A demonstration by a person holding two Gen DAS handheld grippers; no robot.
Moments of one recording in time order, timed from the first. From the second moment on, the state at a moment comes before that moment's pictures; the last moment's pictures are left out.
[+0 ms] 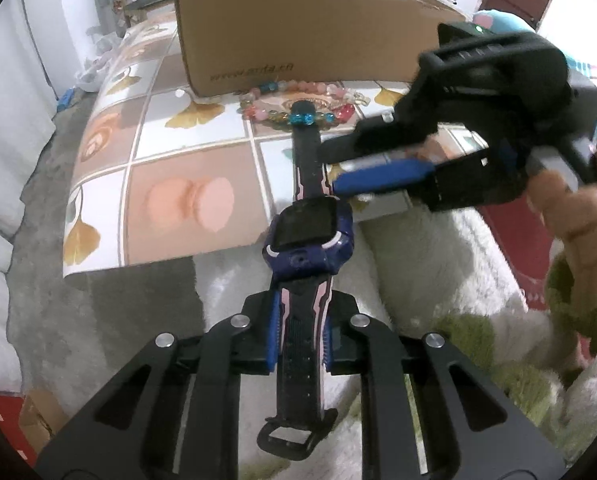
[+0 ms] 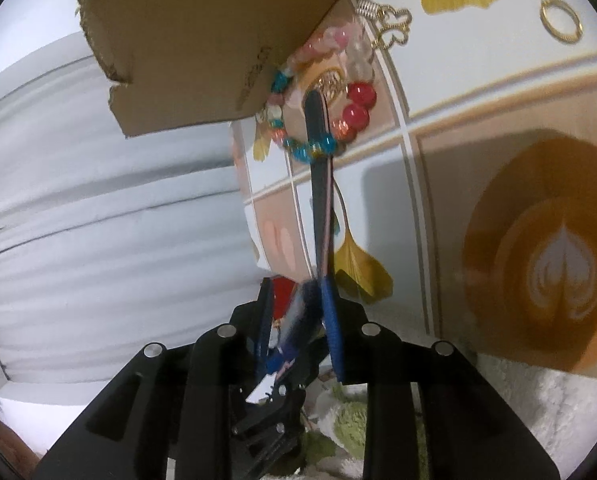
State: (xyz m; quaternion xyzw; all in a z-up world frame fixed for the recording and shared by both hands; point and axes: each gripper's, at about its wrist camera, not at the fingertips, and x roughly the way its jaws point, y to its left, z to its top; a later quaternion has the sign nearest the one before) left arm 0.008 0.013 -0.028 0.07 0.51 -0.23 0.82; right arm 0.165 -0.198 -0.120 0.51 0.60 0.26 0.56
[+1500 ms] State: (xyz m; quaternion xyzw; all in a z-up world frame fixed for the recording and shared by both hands) left arm -0.044 0.046 0.070 0.09 0.39 -0.22 0.89; right arm 0.124 -0.130 -0.038 0.51 0.50 0.29 0.63
